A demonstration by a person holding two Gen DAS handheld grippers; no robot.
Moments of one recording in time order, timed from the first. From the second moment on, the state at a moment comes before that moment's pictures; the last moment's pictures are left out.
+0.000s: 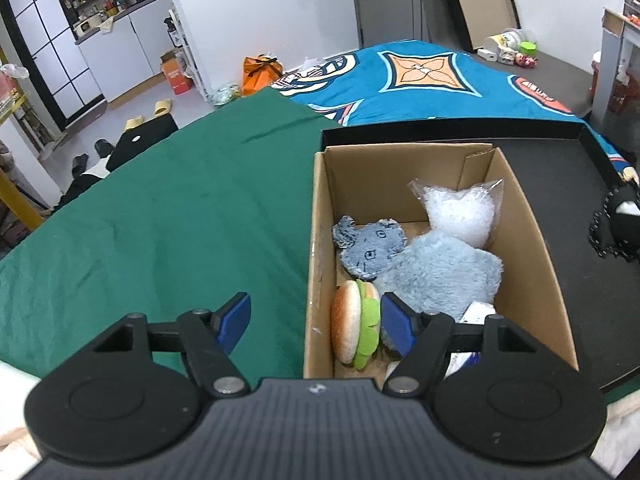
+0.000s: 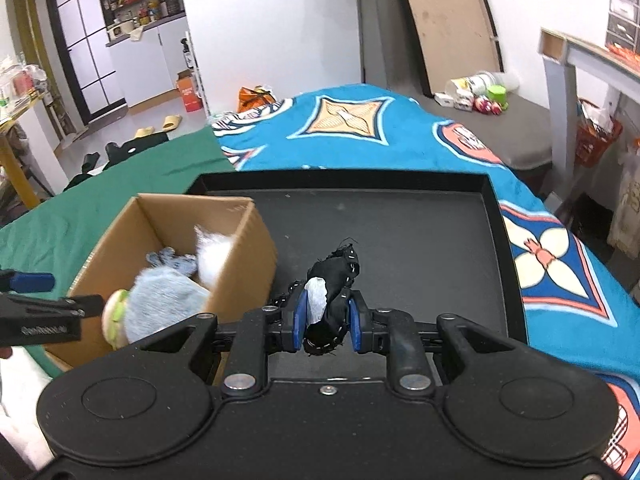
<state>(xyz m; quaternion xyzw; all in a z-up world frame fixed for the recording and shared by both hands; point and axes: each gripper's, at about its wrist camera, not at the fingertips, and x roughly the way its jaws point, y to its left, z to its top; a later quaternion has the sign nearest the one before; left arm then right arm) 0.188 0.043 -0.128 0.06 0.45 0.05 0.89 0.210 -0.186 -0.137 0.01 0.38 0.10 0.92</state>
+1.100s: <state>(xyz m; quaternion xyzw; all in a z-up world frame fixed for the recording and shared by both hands) 0.186 0.070 -0.142 -0.01 0.47 0.00 0.88 0.189 -0.099 -0.114 -0.06 0.38 0.15 0.91</state>
